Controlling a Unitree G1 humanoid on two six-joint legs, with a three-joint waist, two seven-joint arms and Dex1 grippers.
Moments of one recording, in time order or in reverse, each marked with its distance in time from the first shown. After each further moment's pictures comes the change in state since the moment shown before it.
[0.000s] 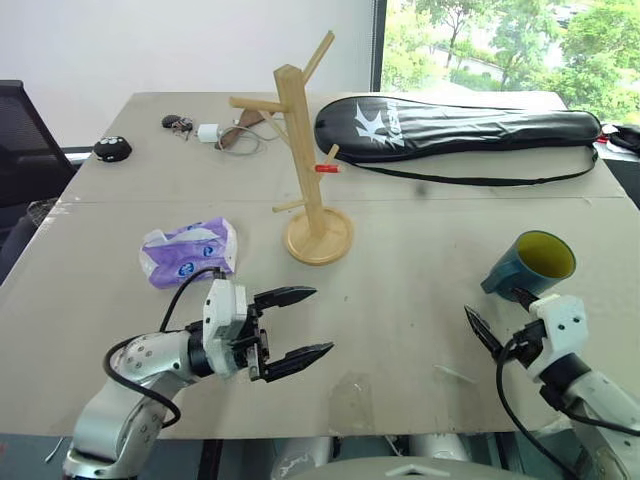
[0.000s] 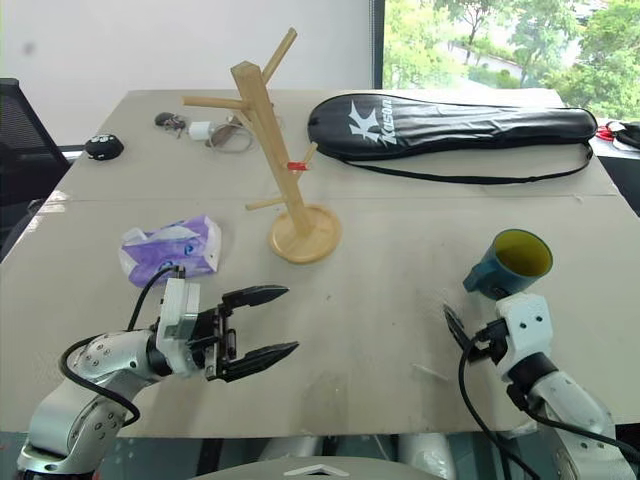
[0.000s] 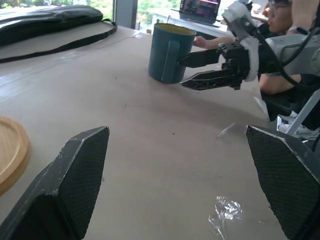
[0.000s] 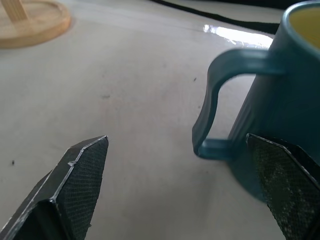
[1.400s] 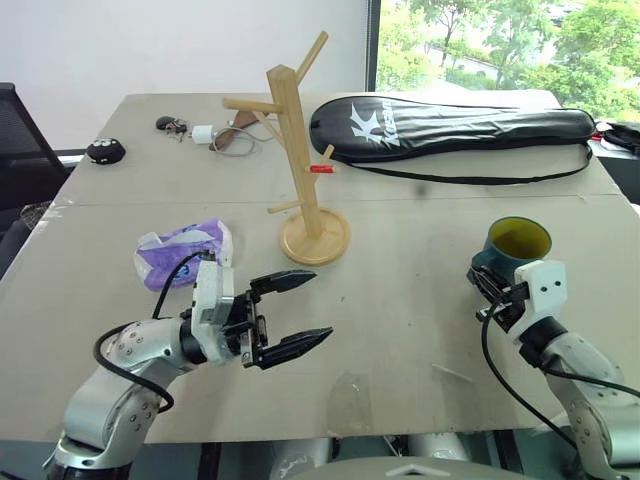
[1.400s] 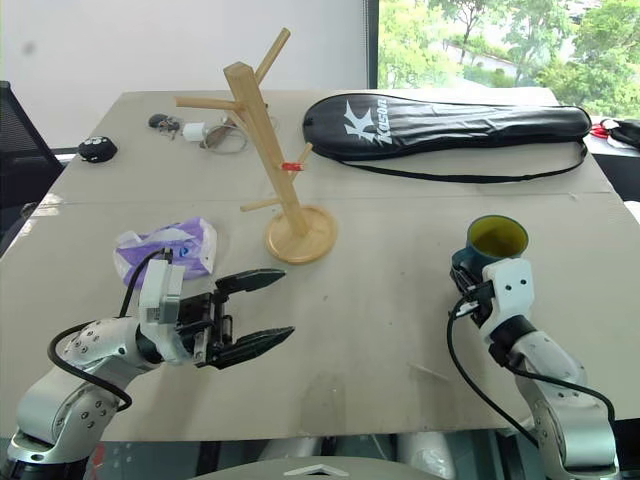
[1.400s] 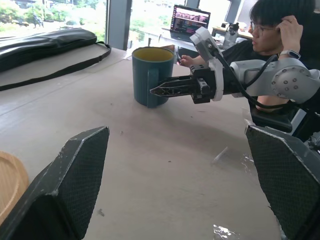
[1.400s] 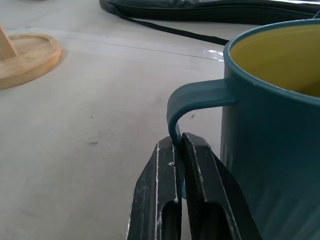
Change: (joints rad) left arm -0.028 -0.003 0.059 -0.038 -0.103 0.059 0.062; right arm -0.215 -0.033 0.051 0.128 0.007 0.010 0.047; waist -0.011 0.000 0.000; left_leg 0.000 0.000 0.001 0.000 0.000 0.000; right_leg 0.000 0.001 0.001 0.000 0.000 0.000
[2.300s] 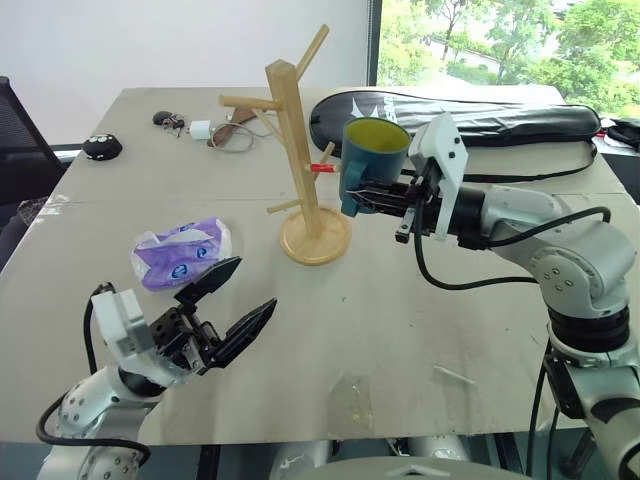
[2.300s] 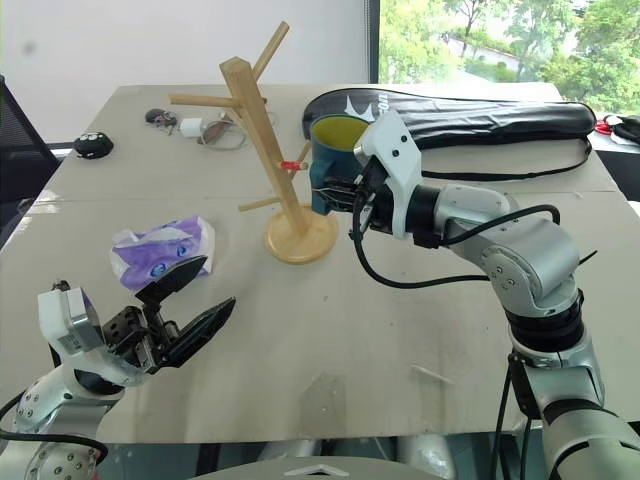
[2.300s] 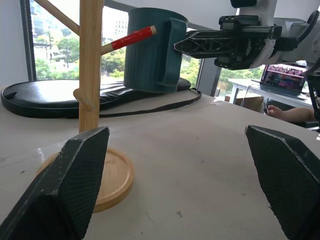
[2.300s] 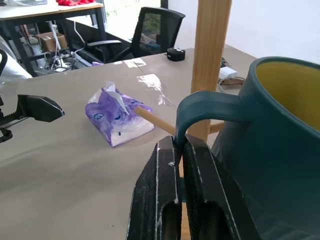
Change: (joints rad) left arm 0.265 -0.206 0.234 -0.043 -0.060 -0.206 0.082; right arm -0.962 -0.032 0.243 0.077 0.346 0.564 0.124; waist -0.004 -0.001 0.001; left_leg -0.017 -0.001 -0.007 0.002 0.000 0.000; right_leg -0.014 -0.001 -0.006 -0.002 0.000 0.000
